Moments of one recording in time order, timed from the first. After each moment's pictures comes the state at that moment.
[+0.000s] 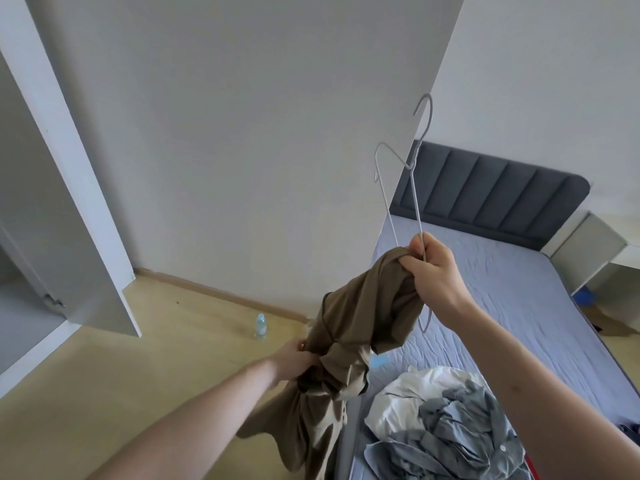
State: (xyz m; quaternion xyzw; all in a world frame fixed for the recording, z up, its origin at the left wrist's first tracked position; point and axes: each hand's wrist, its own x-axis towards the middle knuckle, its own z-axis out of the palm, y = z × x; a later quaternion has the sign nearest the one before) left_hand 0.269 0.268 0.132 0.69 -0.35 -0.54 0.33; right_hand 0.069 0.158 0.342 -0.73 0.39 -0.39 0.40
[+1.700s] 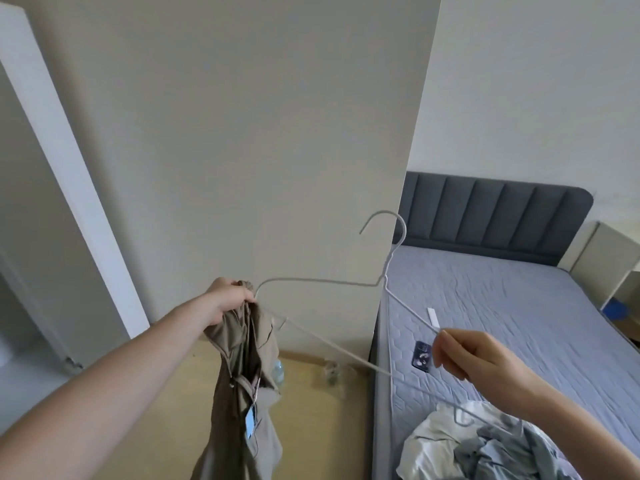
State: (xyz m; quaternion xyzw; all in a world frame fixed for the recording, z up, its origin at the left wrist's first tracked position) left_hand 0.432 0.254 0.288 0.81 -0.27 -0.31 0.42; right_hand -0.021 0.202 0.331 -0.83 0.35 -0.21 0.39
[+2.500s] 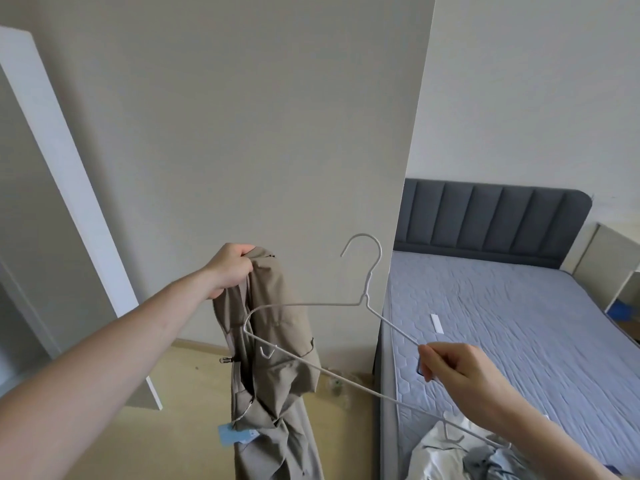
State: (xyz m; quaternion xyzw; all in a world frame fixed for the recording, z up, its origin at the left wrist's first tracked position) left_hand 0.429 0.245 0.366 0.75 -0.44 -0.23 0.43; right_hand 0.001 0.212 0.307 -0.83 0.38 -0.25 0.31
